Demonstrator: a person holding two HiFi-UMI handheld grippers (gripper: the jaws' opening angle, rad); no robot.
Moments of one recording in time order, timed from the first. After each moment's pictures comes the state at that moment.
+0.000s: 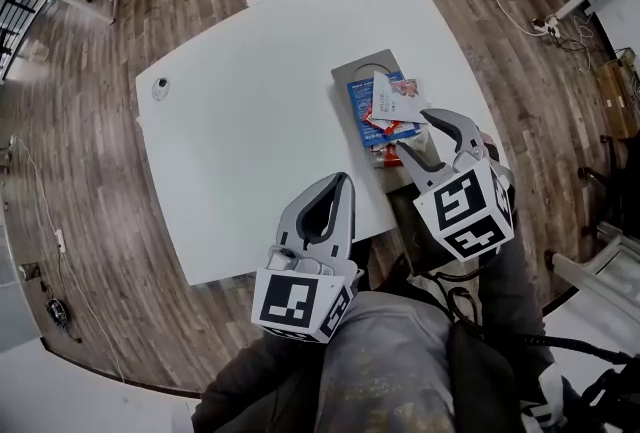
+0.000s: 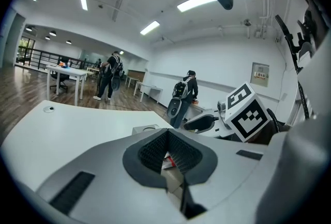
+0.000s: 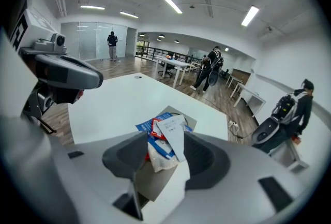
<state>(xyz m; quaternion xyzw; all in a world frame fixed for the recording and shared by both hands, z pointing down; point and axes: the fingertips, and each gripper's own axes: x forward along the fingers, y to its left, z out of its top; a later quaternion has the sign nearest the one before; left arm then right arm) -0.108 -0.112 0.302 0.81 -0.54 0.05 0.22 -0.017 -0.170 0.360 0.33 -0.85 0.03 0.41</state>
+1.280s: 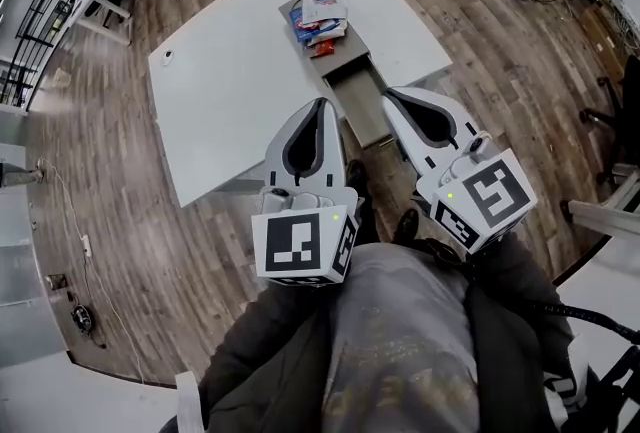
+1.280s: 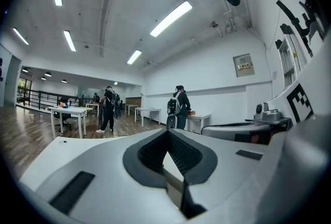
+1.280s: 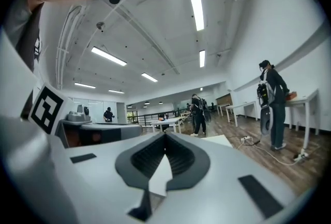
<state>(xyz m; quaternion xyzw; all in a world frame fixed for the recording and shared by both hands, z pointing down) -0.004 0.048 0.215 0.82 -0.57 0.03 0.05 0.068 0.051 0.226 0.40 -0.91 0.08 0.00</state>
